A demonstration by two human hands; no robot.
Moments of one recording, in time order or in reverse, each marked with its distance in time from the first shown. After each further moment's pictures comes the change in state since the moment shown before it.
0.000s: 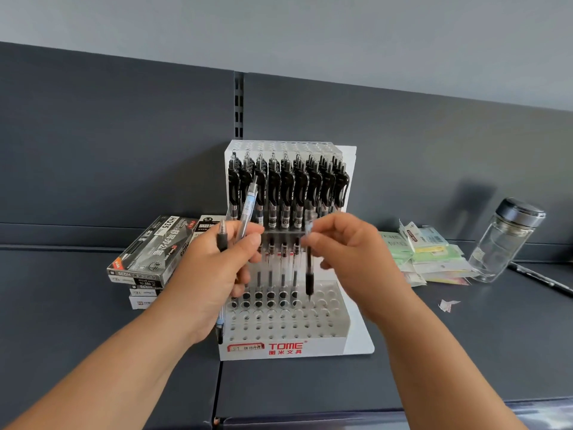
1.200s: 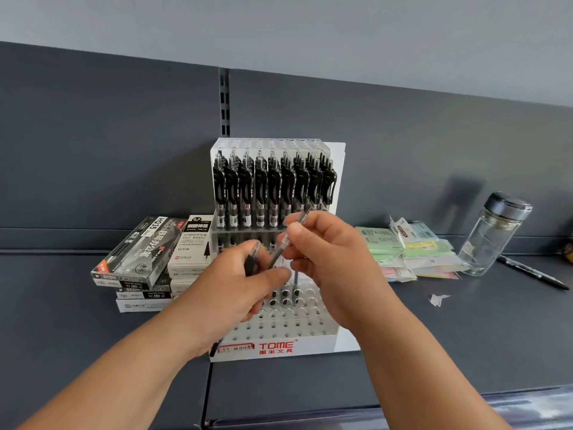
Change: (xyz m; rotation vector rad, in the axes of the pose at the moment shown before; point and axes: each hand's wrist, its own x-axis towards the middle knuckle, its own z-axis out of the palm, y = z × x) left_hand -0.007 -0.004 0.016 0.244 -0.308 -0.024; right_hand -0.008 -0.003 0.012 0.362 -0.069 0.091
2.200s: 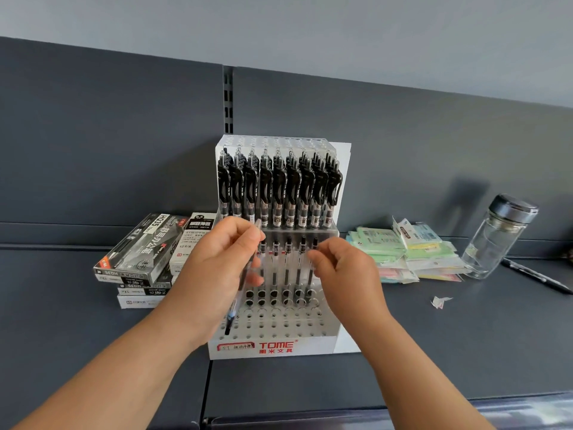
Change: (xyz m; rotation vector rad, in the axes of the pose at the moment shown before) left_hand 0.005 -0.003 -0.002 -0.244 0.219 0.142; right_hand 0.011 0.045 -0.029 -0.780 0.259 -0.087
